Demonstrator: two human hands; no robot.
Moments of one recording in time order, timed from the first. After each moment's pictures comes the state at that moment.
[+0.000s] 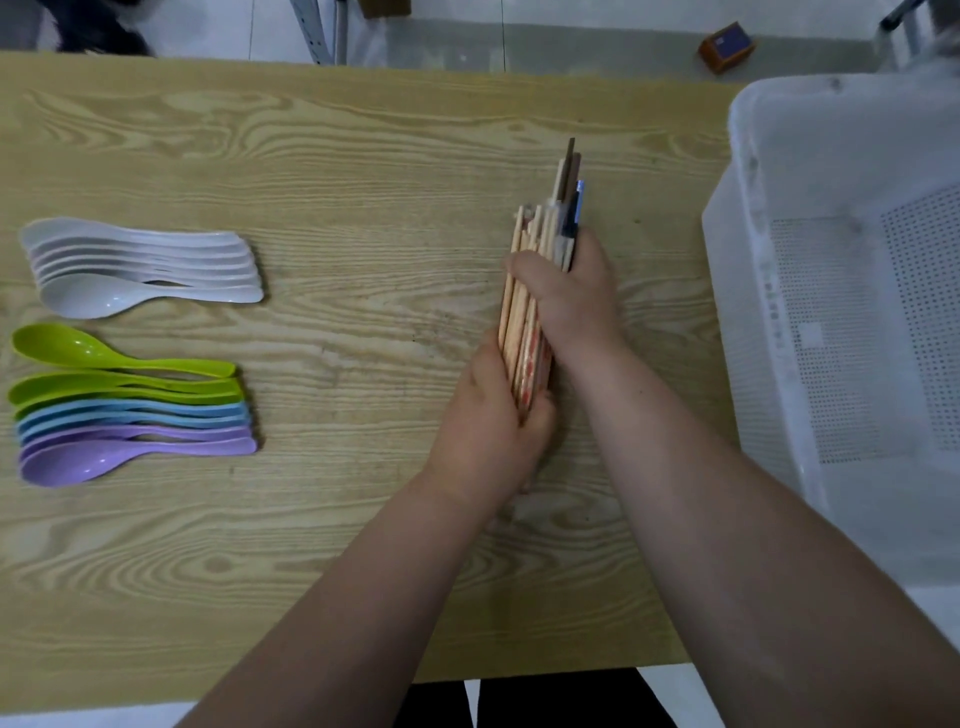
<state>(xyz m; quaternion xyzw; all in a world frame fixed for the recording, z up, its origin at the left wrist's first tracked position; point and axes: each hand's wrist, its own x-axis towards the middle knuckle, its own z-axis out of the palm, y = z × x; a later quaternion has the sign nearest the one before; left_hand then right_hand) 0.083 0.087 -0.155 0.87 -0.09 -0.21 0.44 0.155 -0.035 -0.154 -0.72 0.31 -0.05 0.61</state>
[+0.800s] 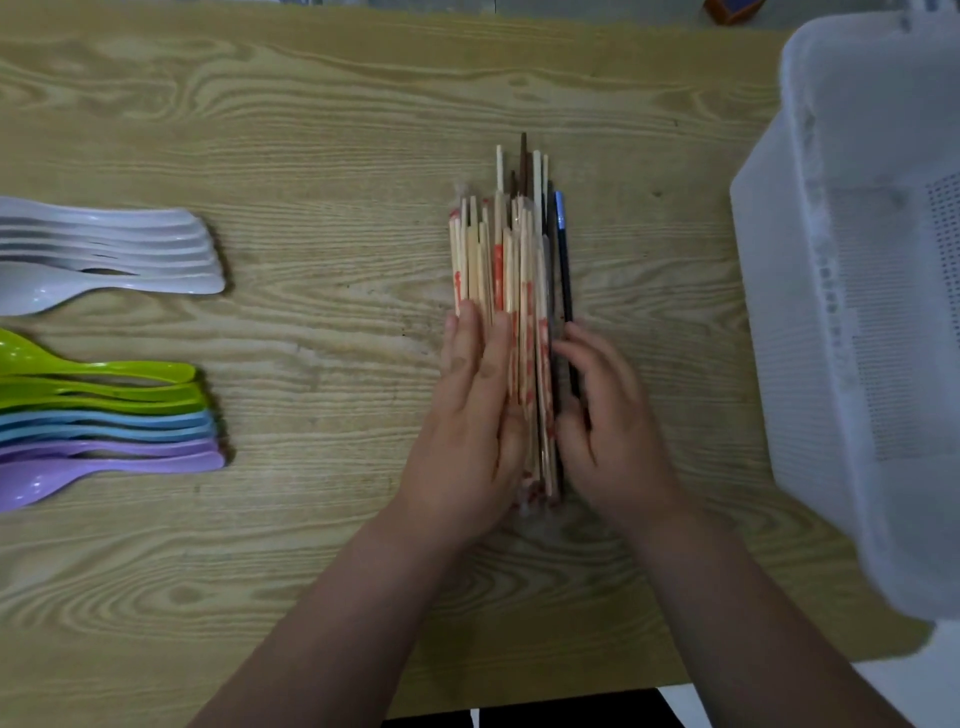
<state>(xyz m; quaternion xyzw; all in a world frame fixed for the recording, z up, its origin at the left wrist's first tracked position) 0.081 0.113 -0.183 0.86 -0.23 -0.12 0.44 0.038 -0.042 -0.179 -0.92 0.09 -0.01 0.39</state>
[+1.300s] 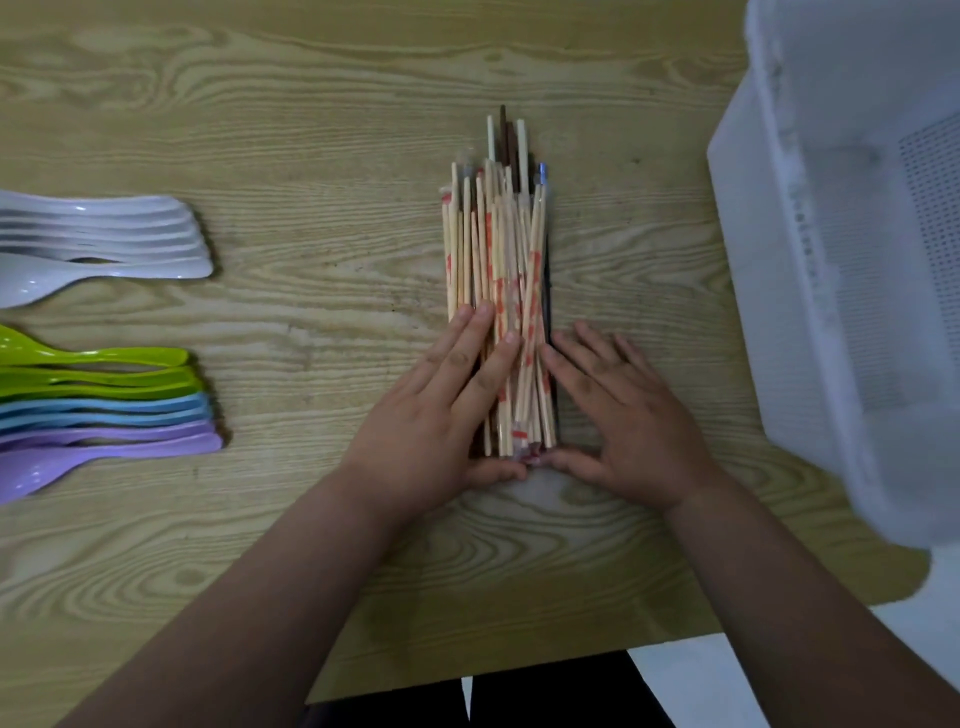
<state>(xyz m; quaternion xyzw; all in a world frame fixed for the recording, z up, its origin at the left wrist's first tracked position) 0.093 0.153 -0.200 0.86 -0.46 -0.06 0.21 0.005 -0.081 -0.201 -0.98 -0.12 0.03 0.15</state>
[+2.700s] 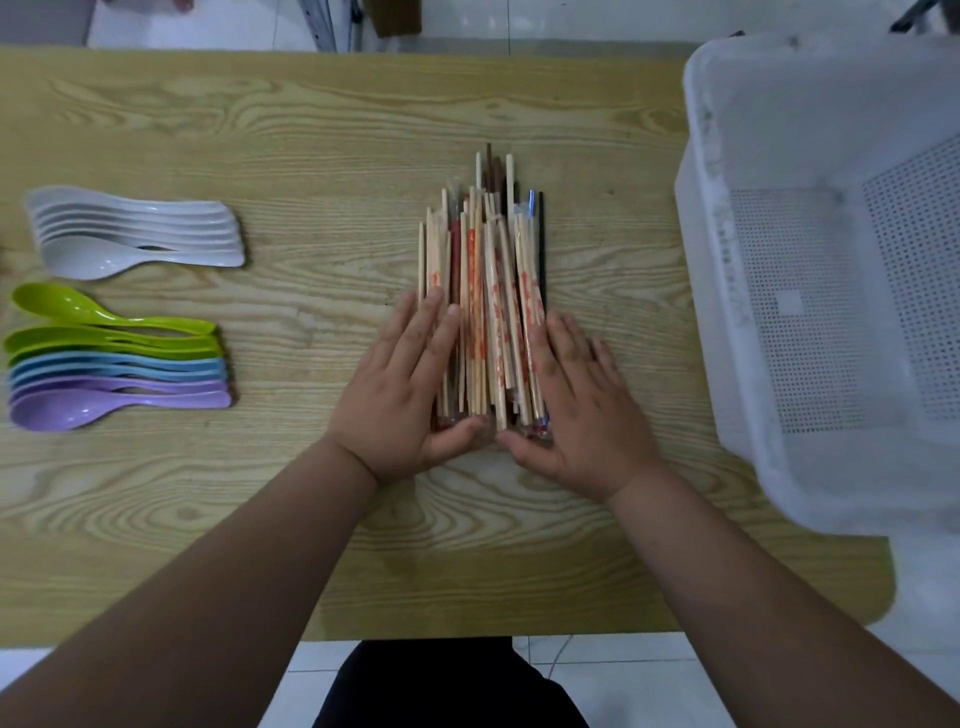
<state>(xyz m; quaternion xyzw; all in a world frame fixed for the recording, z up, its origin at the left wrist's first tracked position) 0.085 0.151 -0.199 0.91 -0.38 -0.01 0.18 0.002 -0.074 -0.193 -0.99 -0.07 0.07 0.12</state>
